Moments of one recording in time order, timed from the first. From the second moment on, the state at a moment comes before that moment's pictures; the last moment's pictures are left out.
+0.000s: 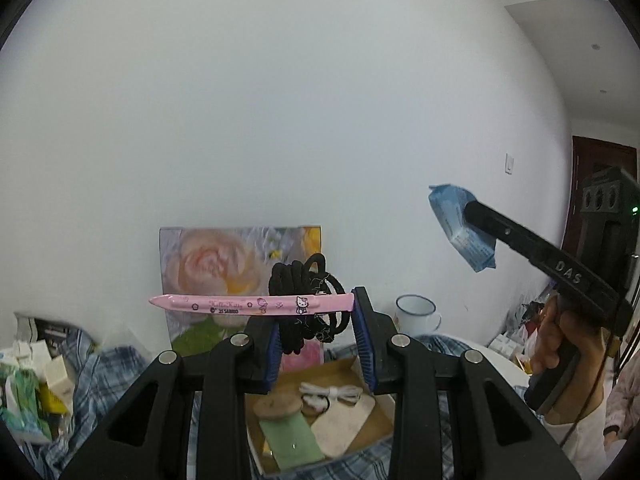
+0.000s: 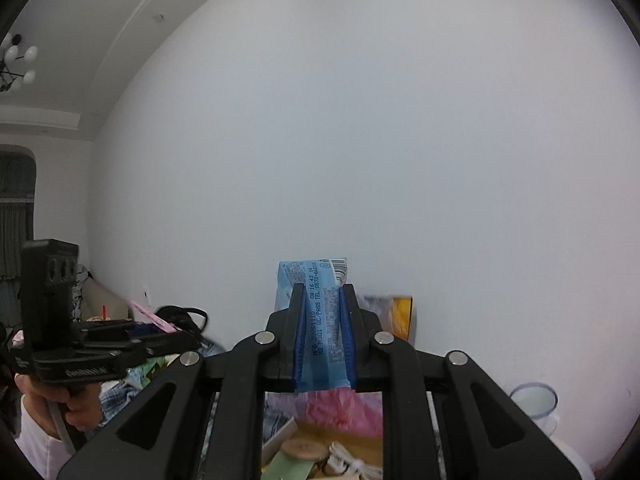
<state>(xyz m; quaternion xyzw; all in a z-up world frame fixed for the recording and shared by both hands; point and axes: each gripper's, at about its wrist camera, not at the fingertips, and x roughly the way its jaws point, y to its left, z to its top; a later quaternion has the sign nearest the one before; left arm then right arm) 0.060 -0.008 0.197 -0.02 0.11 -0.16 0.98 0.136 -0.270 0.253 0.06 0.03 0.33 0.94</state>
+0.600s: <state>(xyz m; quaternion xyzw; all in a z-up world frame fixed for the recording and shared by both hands) 0.140 0.002 0.156 -0.03 0.15 -0.13 0.98 0.201 -0.228 0.194 0.03 0.12 0.32 0.94</state>
